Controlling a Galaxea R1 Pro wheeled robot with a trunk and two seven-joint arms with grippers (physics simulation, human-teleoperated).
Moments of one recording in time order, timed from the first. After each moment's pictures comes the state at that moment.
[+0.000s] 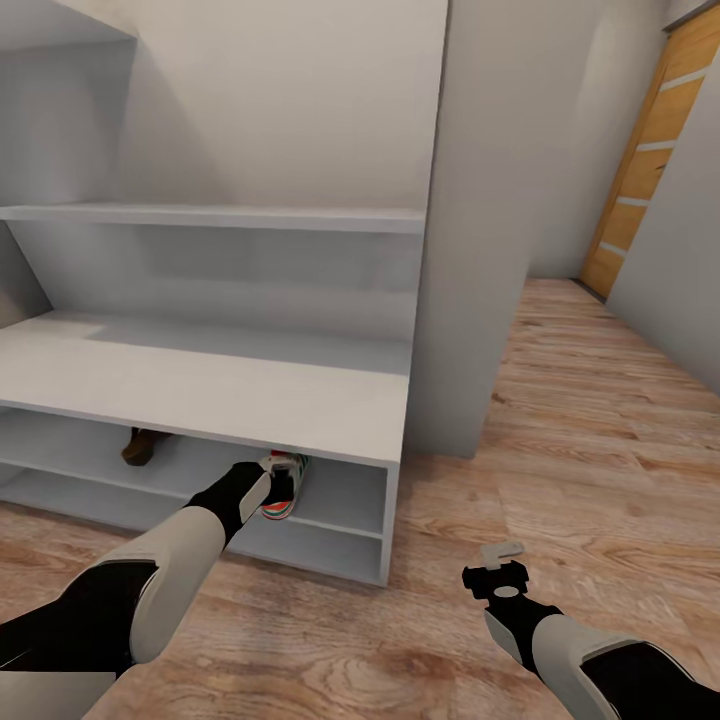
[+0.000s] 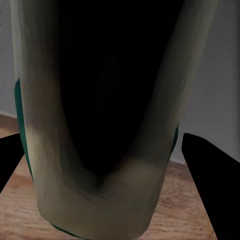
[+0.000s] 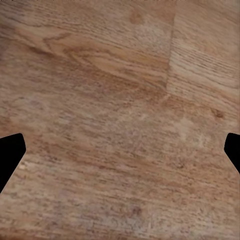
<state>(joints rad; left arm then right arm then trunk) -1.05 -0.08 0.04 -0.22 0.09 0.48 0.11 -0.81 0.00 0.26 0.05 -0.06 -0.15 -0.25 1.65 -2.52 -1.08</state>
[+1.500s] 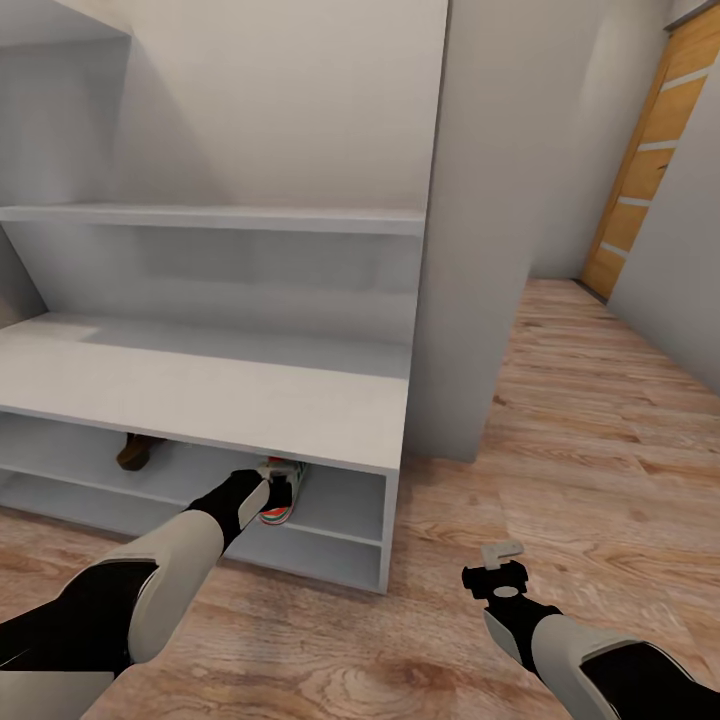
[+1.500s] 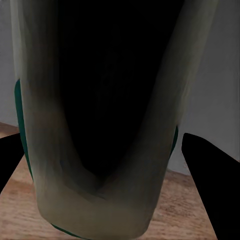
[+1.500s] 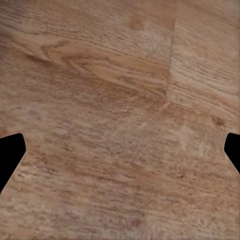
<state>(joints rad) -1.05 -0.08 0.04 -0.16 0.09 0.43 0.11 -0.81 0.01 0.26 0.05 -0.06 -0.15 -0.25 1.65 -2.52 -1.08</state>
